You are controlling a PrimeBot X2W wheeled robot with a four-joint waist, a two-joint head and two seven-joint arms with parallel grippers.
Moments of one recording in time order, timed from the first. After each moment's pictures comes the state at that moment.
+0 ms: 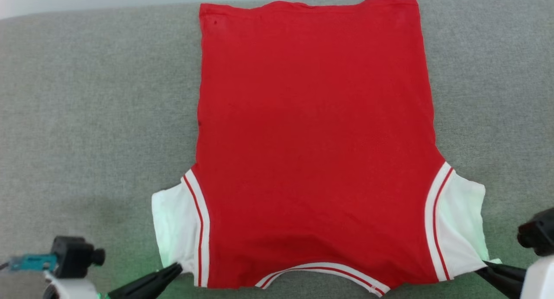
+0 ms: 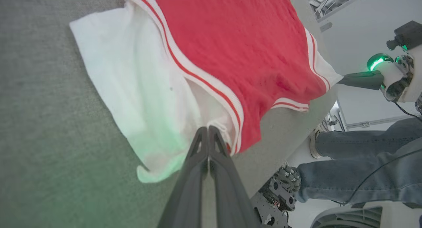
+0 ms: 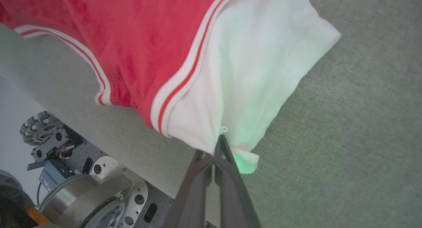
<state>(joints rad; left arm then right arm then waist) -0.52 1.24 -1.27 -0.26 -1.47 -0.13 -0.26 0.09 -0.78 0.16 -0.44 0.79 0.13 0.80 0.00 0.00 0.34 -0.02</state>
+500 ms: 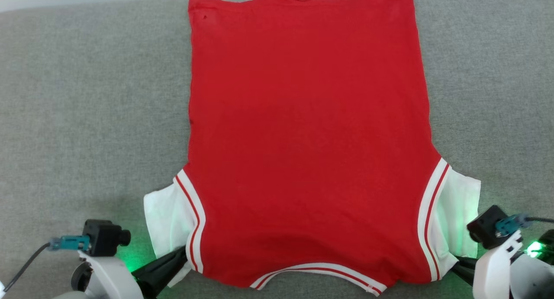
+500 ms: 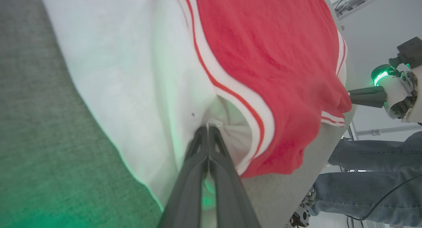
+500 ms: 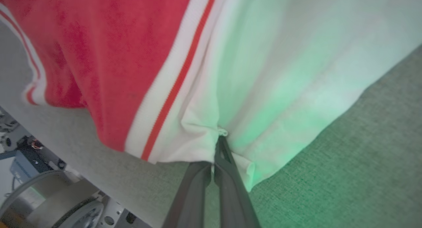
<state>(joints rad) -0.57 1.00 -1.27 0.04 -1.45 -0.13 -0.24 -0.13 -0.71 0.43 -0.16 0.69 0.13 0.71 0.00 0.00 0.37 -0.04</state>
